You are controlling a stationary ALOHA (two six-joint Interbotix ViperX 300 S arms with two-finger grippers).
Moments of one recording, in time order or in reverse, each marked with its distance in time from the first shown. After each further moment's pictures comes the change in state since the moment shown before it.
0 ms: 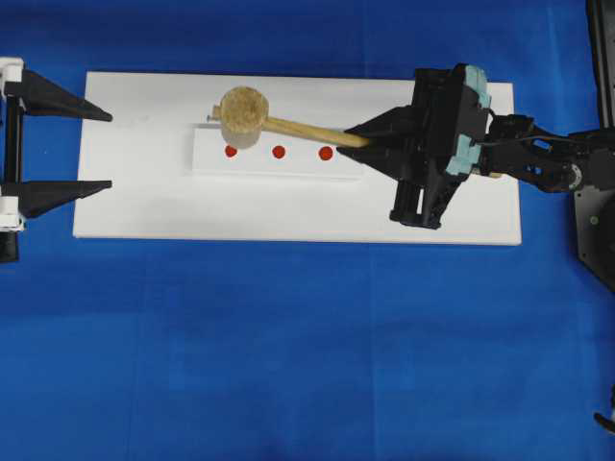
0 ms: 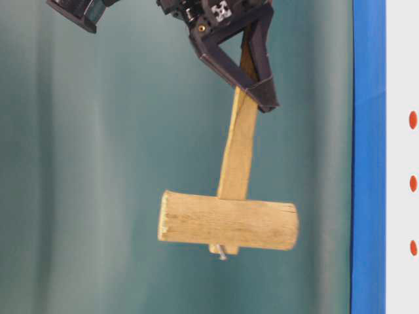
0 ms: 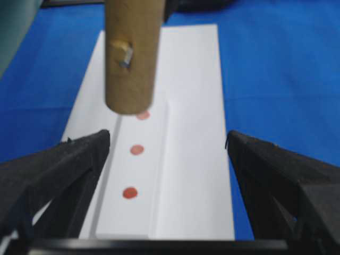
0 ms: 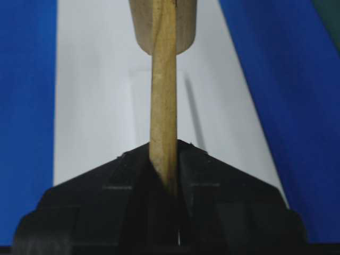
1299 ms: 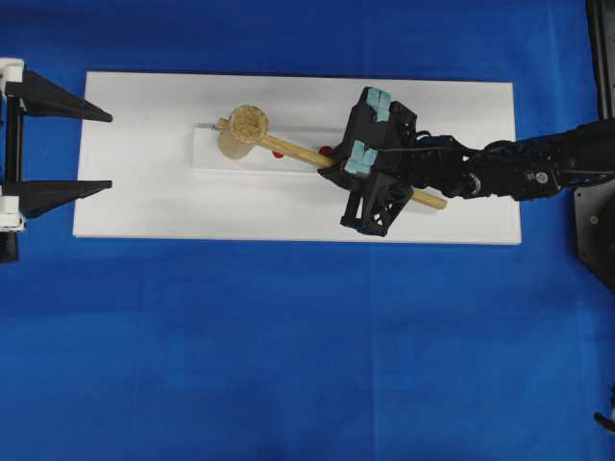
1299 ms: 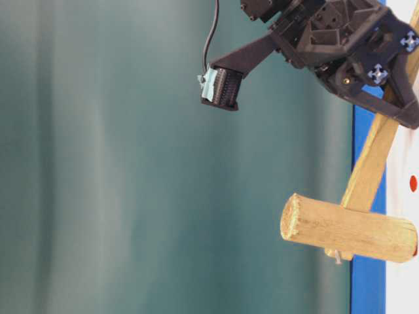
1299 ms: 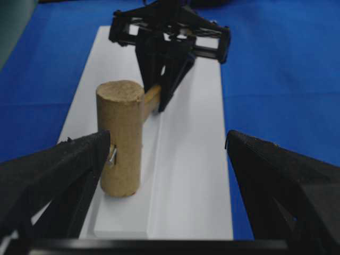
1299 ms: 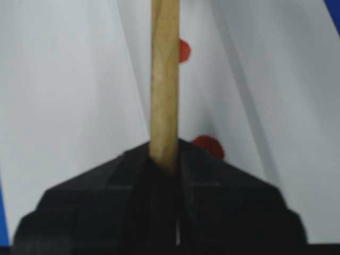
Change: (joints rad) left arm 0.000 0.002 0.000 0.000 0.002 -0.006; right arm -0.032 0.371 -0.091 0.091 0.051 0.061
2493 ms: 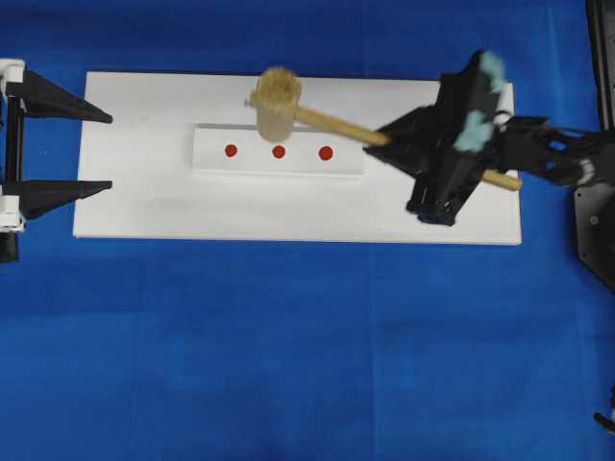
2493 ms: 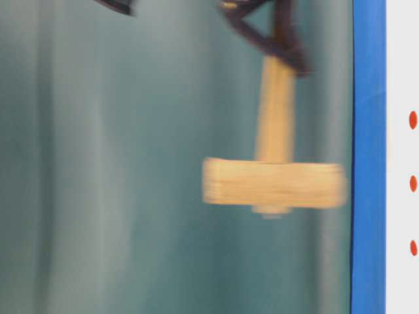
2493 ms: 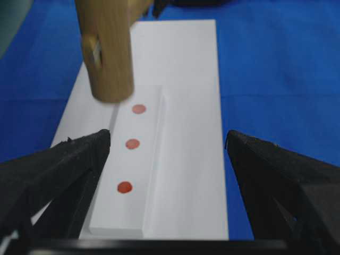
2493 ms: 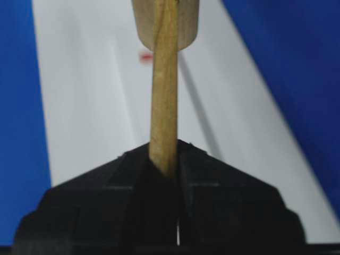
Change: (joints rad) left arm 0.000 0.000 0.000 0.002 0.005 -0.025; right arm 0.003 -0.359 0.183 0.003 -0.008 0.002
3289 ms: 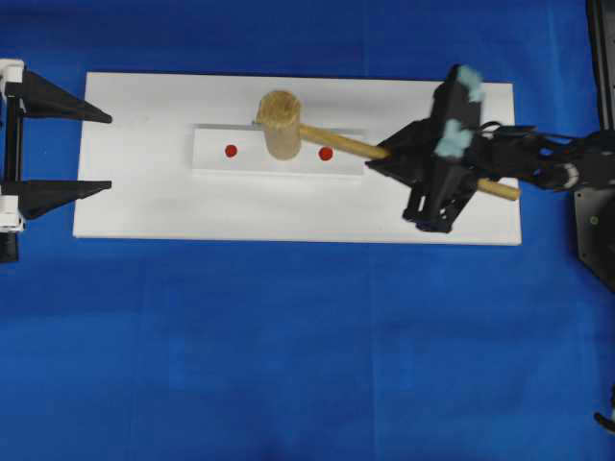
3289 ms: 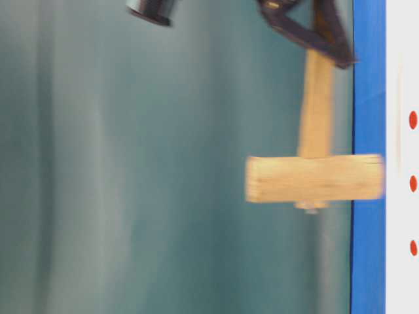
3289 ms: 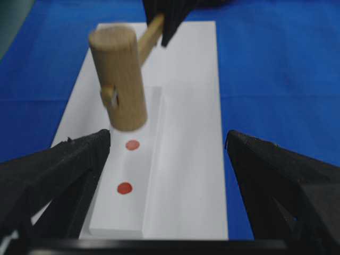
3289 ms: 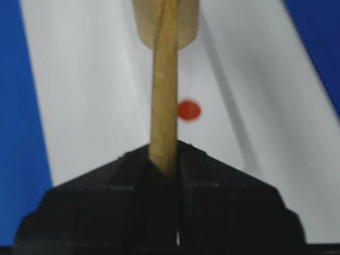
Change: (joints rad) left arm 0.000 -0.003 0.000 -0.002 0.000 -0.002; right arm 0.000 -0.009 0.015 0.028 0.034 0.002
